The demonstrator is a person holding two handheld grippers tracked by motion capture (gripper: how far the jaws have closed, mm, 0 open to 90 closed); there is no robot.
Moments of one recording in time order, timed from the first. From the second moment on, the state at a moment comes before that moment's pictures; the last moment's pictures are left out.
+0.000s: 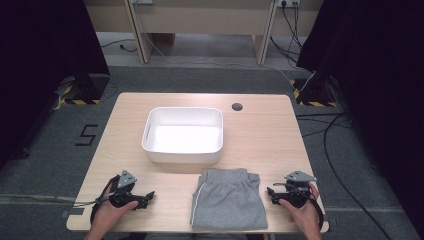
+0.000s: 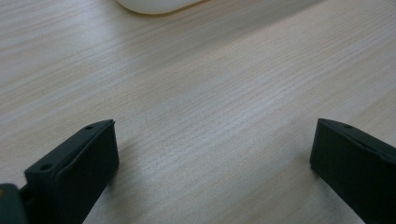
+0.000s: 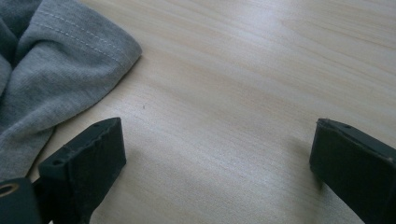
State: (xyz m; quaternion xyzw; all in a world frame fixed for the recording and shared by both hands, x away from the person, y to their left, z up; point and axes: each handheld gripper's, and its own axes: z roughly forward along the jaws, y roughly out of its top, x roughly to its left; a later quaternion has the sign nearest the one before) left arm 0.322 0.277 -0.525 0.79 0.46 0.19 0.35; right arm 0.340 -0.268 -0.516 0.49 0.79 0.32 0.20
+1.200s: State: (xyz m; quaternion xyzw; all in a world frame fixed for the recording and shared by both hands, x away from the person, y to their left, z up) left arm 0.357 0.277 -0.484 0.75 0.47 0.22 0.41; right arm 0.394 -0.202 -0.427 0.39 0.78 0.43 0.22
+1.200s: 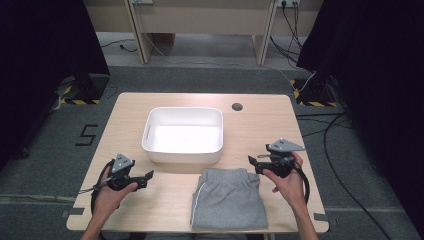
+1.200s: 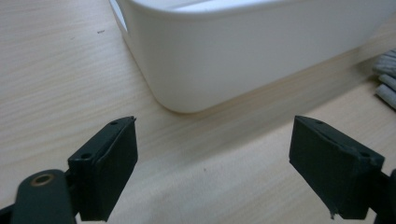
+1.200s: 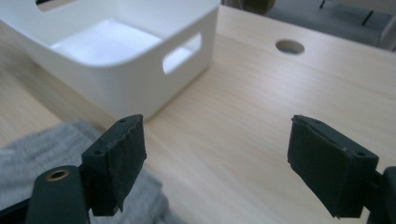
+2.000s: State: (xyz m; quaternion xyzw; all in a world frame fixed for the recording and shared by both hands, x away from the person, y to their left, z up) left arm 0.401 0.259 -0.480 0.75 0.47 0.22 0.41; right arm 0.492 -0.098 -0.427 0.37 0.83 0.39 0.16
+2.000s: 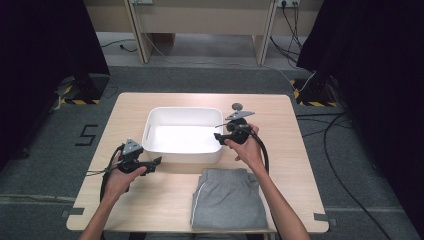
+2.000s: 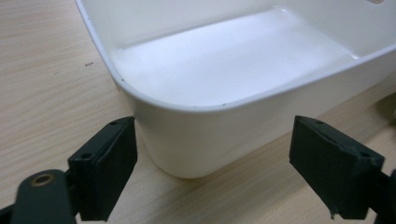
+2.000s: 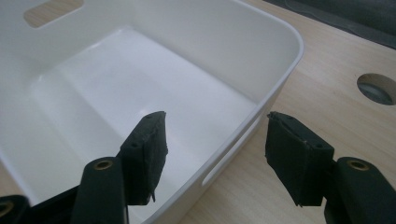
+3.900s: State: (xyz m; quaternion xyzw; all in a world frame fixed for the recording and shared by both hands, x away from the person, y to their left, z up) left arm 0.403 0.179 -0.471 0.78 0.40 0.19 0.44; right arm 0.452 -0.193 -0.450 0.42 0.81 0.38 0.19
